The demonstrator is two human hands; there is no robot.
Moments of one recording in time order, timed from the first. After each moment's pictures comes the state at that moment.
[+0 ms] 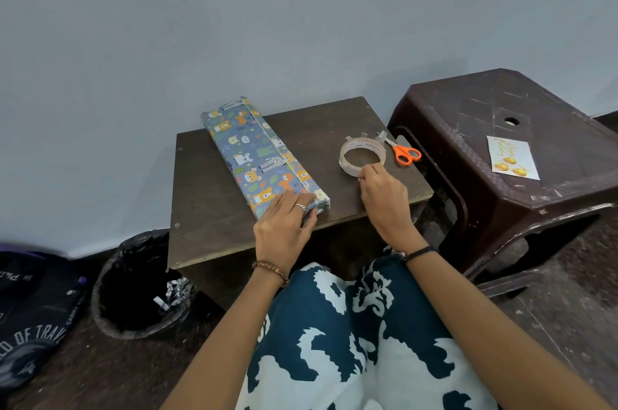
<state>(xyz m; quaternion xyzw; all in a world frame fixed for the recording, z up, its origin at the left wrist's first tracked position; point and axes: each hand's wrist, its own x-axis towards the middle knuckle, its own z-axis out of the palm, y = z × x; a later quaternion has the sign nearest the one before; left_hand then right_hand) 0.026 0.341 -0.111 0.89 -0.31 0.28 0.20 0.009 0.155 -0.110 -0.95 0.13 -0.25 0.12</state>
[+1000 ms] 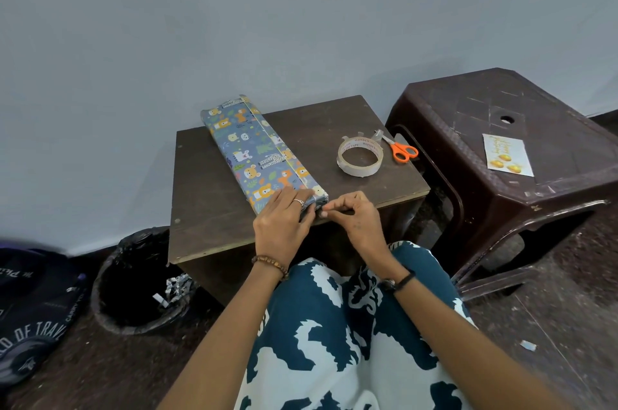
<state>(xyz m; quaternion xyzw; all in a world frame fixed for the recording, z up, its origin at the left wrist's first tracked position) 0.027 0.341 -0.112 0.88 -0.30 0.30 0.20 -0.024 0.205 -0.111 -0.79 0.16 -0.14 0.58</state>
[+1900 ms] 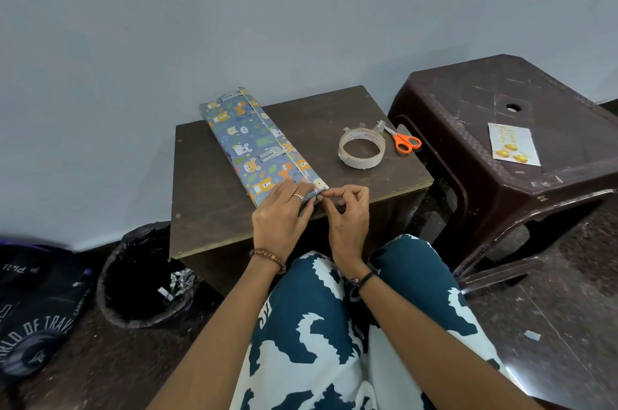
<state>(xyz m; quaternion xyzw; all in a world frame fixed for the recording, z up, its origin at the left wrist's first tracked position) 0.032 0.346 -0.117 0.87 -0.32 0.31 0.19 -0.013 0.244 -0.142 -0.77 0.23 -0.33 0.50</state>
